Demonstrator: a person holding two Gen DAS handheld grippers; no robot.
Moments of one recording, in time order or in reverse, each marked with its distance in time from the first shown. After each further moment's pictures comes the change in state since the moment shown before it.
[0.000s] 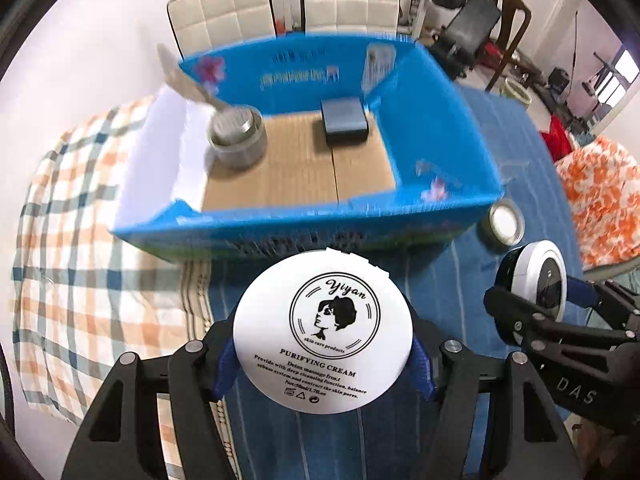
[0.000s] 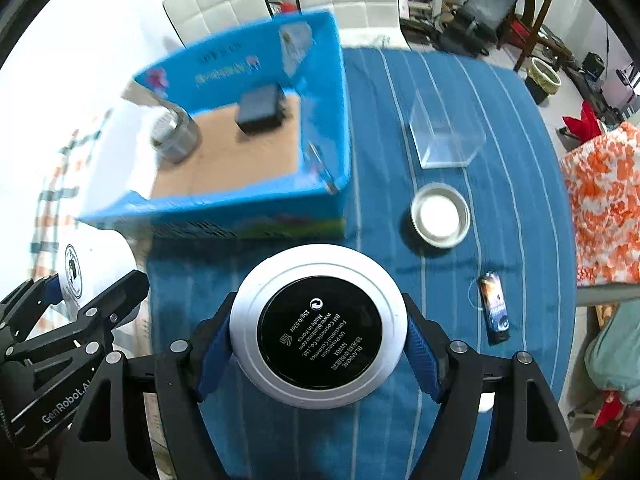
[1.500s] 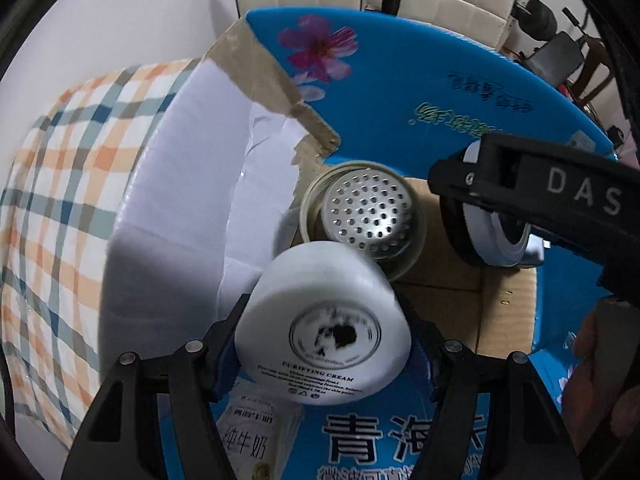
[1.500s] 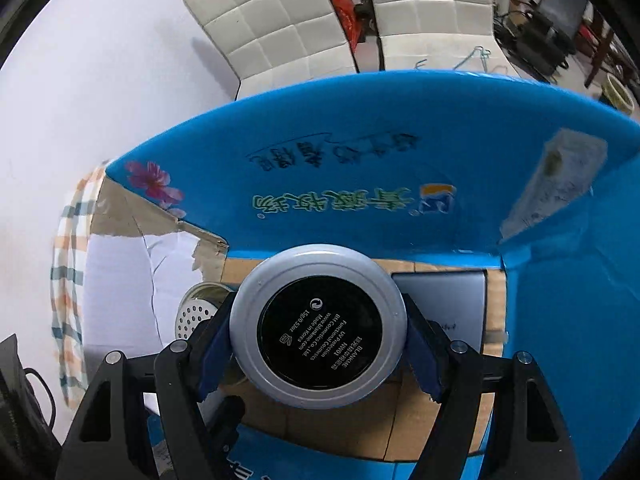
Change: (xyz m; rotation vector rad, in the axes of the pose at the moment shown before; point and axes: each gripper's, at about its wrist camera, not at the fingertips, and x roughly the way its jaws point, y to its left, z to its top) left arm 0.135 0.125 0.135 -0.230 0.094 0.053; right arm 0.203 0.134 0.238 -0.030 0.045 0.176
